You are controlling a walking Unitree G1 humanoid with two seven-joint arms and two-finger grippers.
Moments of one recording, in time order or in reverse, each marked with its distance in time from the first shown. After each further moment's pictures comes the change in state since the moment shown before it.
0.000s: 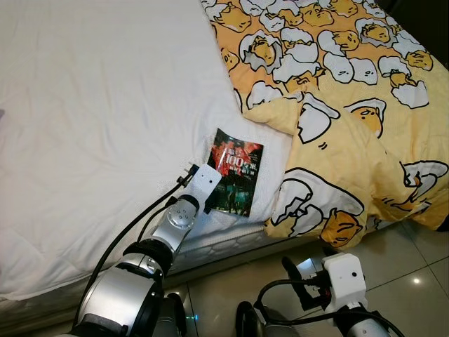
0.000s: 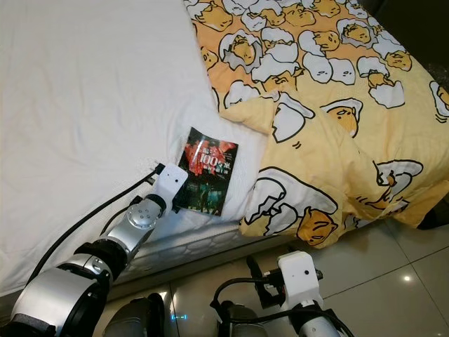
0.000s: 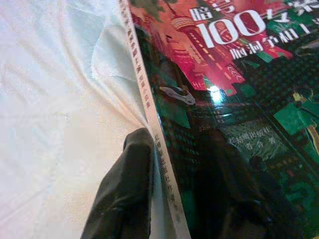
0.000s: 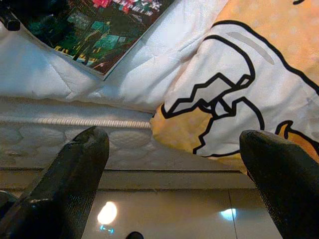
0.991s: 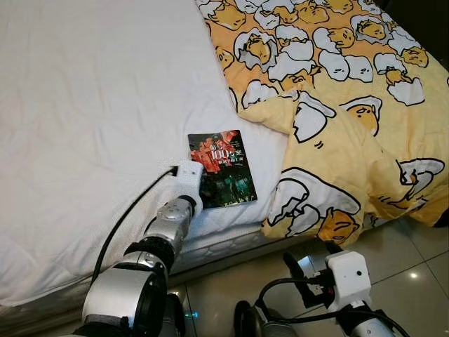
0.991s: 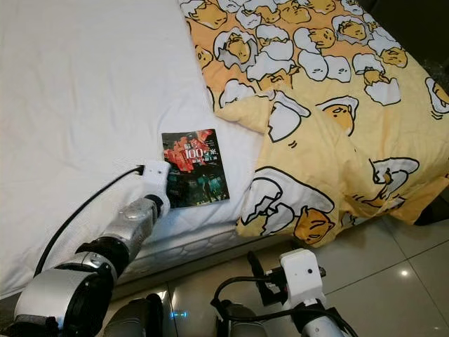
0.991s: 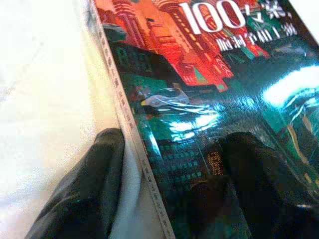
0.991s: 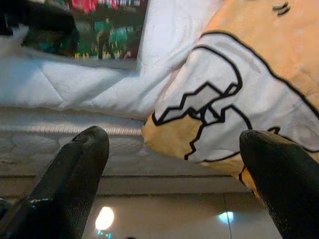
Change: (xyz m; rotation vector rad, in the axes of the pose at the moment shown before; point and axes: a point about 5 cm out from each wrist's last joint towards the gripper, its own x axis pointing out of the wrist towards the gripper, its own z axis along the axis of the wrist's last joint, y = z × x) left arm 0.001 0.003 -0.009 -0.566 0.121 -0.028; right arm -0.004 -0.001 0.007 -0.006 -0.022 -0.005
